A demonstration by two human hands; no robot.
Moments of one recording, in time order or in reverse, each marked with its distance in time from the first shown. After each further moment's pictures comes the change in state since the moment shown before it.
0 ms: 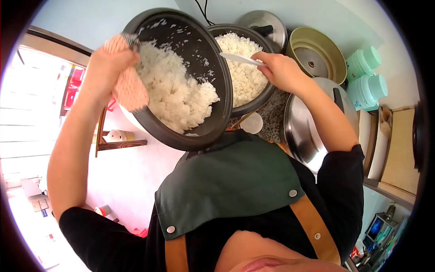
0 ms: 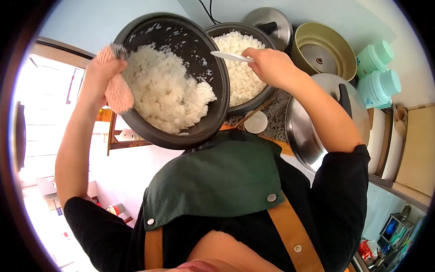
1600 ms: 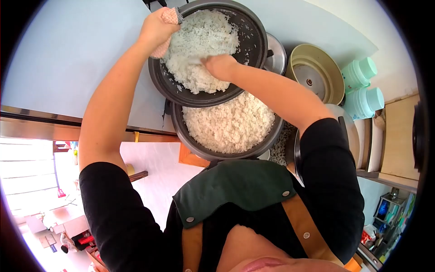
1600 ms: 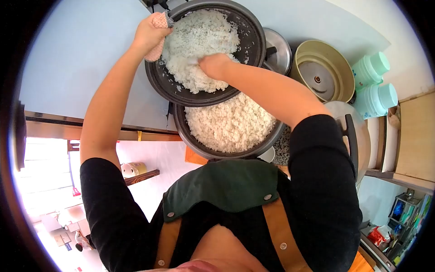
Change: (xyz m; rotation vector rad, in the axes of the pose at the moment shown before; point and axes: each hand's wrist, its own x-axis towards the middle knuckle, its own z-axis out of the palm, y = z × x) left_hand 0.327 -0.083 0.044 0.277 -0.081 0.591; right_hand 0.256 0.004 0.104 -0.423 -0.173 0.004
